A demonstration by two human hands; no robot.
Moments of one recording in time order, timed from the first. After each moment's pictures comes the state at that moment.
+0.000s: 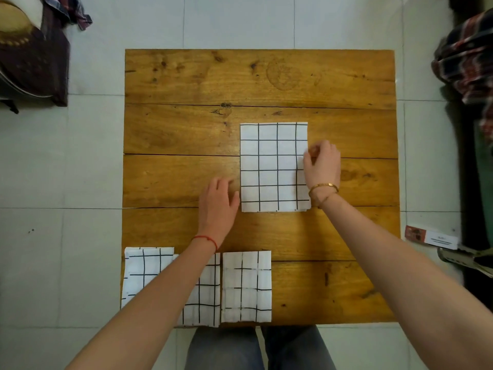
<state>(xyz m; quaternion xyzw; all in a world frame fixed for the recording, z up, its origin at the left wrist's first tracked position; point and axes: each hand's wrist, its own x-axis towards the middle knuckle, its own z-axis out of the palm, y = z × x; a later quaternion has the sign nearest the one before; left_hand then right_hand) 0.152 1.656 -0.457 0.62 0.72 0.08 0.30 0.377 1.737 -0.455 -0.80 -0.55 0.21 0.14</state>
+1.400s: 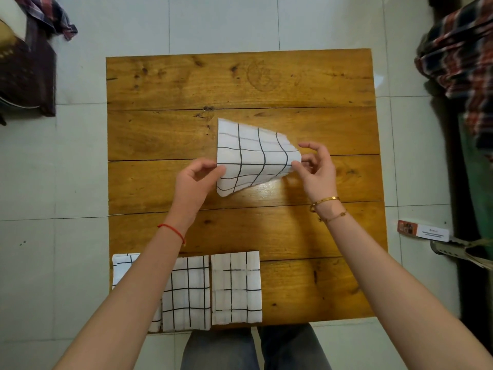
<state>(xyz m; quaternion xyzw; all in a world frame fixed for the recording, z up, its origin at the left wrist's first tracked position) 0.151 1.702 -0.400 0.33 0.67 0.34 0.57 0.394 1.706 -0.418 -0.68 -0.39 0.47 0.41</state>
